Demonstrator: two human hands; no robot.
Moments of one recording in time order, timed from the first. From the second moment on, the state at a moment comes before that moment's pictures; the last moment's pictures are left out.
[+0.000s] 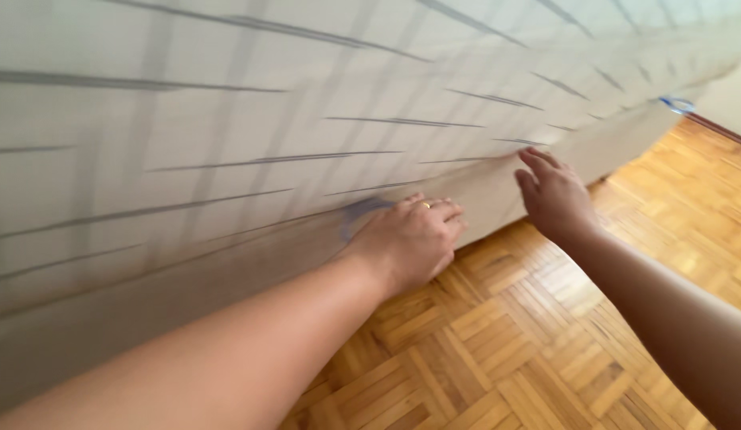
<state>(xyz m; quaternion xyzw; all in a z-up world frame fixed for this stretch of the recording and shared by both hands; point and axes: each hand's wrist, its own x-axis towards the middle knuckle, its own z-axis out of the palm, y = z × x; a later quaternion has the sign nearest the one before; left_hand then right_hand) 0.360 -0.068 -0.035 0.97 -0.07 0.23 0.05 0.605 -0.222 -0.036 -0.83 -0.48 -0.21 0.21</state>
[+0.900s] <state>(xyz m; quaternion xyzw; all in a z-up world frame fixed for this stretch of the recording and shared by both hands) 0.549 -0.098 -0.029 0.94 0.32 0.01 0.09 0.709 -0.174 -0.058 -0.87 -0.45 -0.11 0.19</state>
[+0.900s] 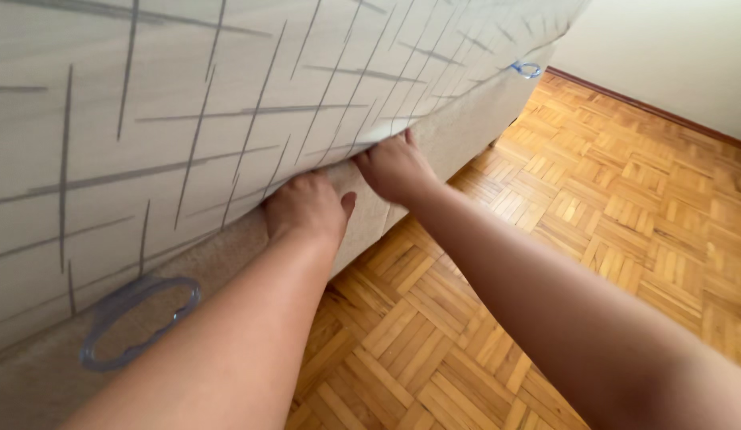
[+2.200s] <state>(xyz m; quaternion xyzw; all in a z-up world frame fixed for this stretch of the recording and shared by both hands) 0.515 -0.079 -0.063 0.97 0.06 0.24 -0.02 0.845 -0.167 -0.095 -0.86 -0.47 -0.17 0.12</state>
